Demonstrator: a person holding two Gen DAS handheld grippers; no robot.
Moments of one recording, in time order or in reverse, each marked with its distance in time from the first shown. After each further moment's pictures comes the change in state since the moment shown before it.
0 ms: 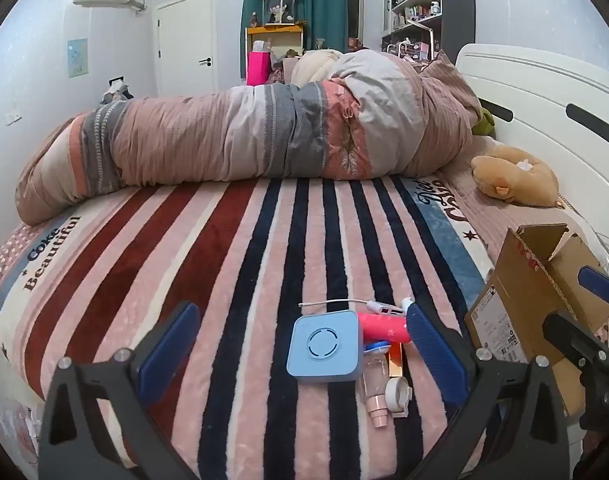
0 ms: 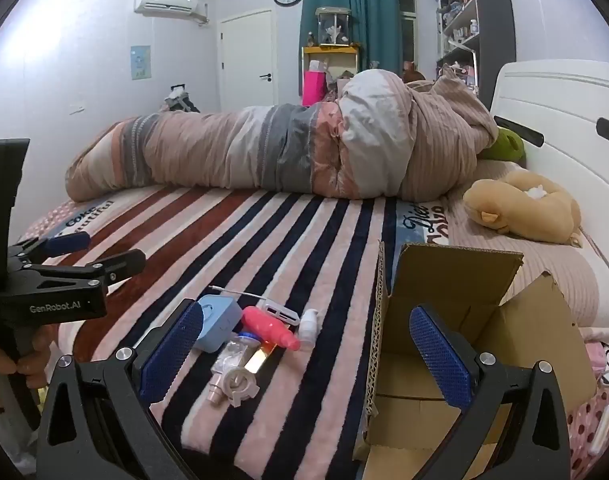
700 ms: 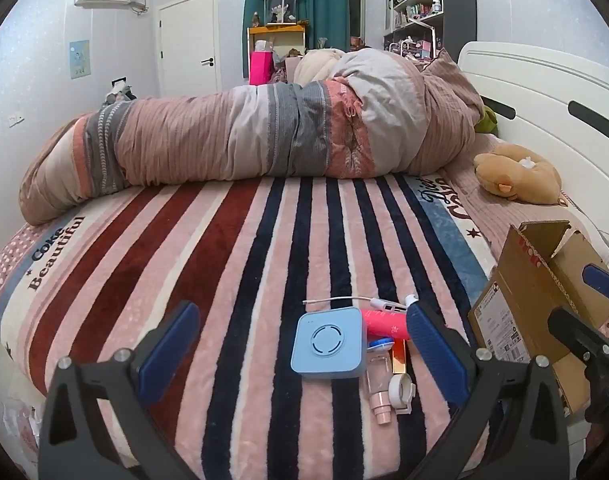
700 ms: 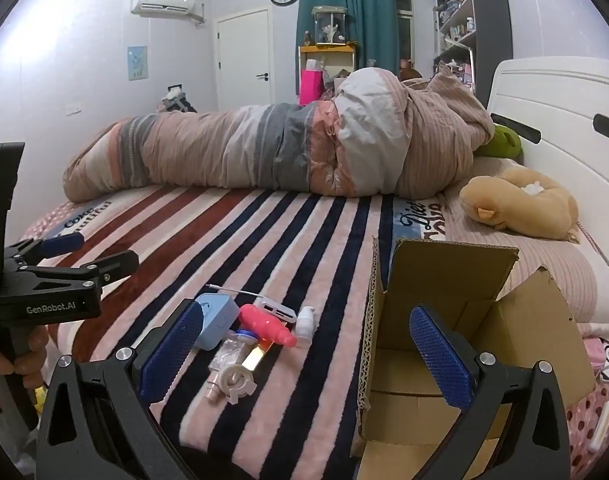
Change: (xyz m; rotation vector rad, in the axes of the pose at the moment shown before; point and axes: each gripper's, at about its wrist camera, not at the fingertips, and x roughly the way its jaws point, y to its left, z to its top) left arm -0.004 0.003 -0.002 0.007 0.006 0.011; right arm -0.002 -0.003 -0.002 0.003 0.001 -0.003
